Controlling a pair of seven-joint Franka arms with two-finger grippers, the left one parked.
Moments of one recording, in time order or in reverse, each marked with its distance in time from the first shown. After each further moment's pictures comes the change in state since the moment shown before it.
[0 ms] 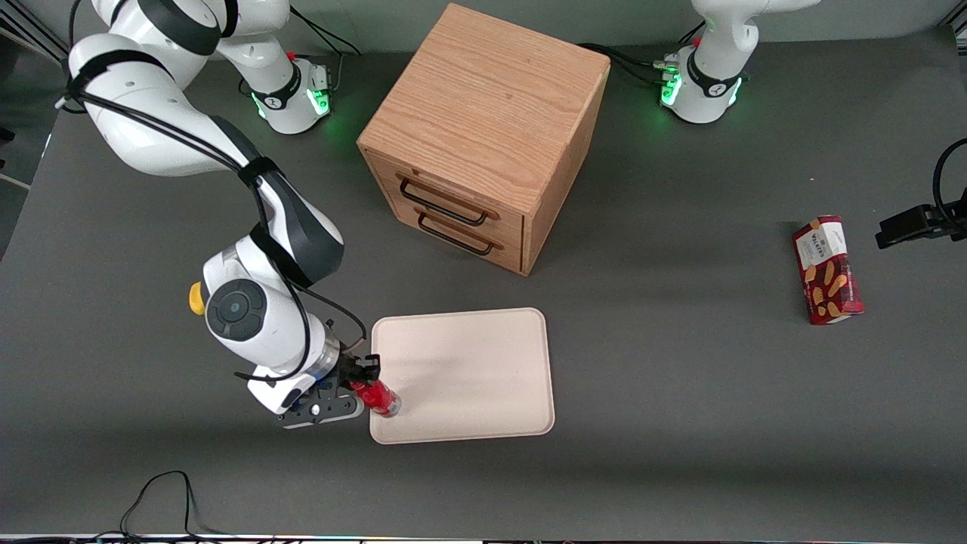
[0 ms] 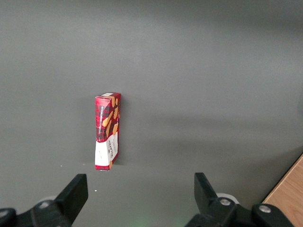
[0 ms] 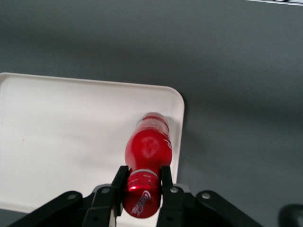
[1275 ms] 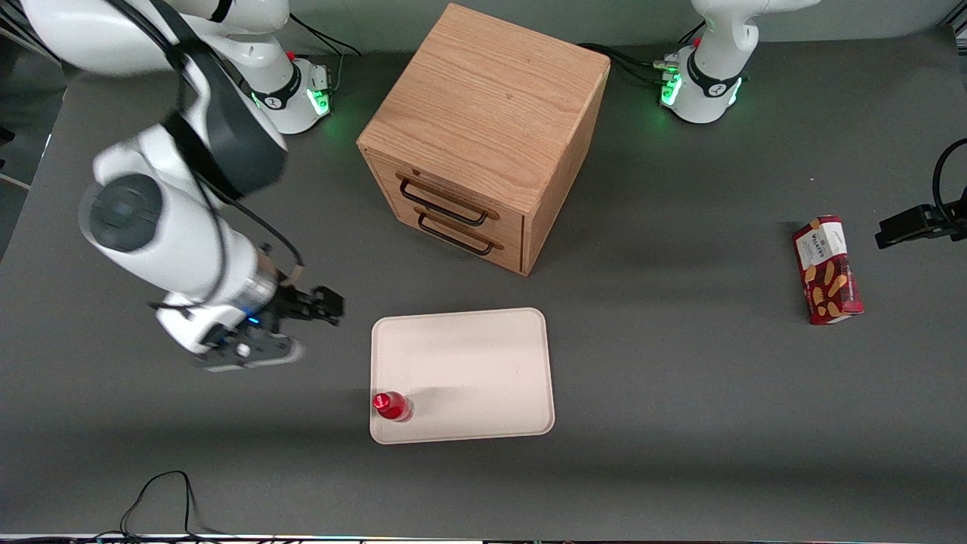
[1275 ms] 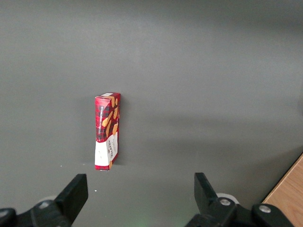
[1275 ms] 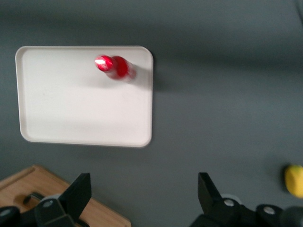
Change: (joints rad) arm -0.031 -0.509 -0.195 -0.191 0.382 -0.316 -0.105
